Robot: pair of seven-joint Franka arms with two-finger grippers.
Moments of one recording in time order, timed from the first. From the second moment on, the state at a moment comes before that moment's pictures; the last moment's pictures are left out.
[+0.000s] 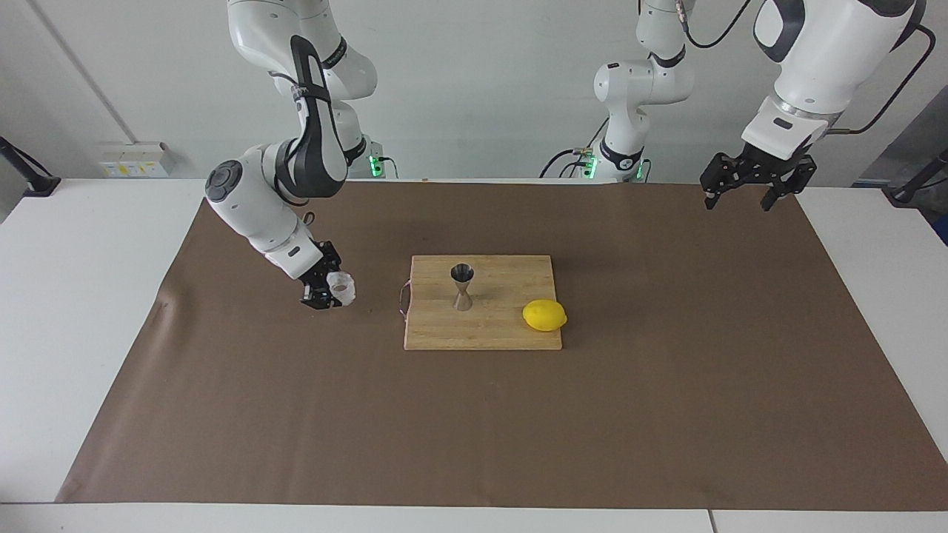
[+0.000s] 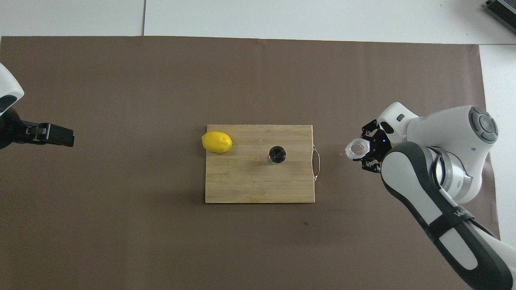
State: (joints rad) left arm -0.02 -0.08 -0.07 -1.68 0.02 1.61 0.03; right arm 0.01 0.11 0.00 -2.18 0.38 2.25 -1.74
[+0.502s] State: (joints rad) left arm -0.02 -0.08 -0.07 -1.68 0.02 1.61 0.03; right arm -0.06 0.12 0.00 -2.26 0.47 2.34 -1.92
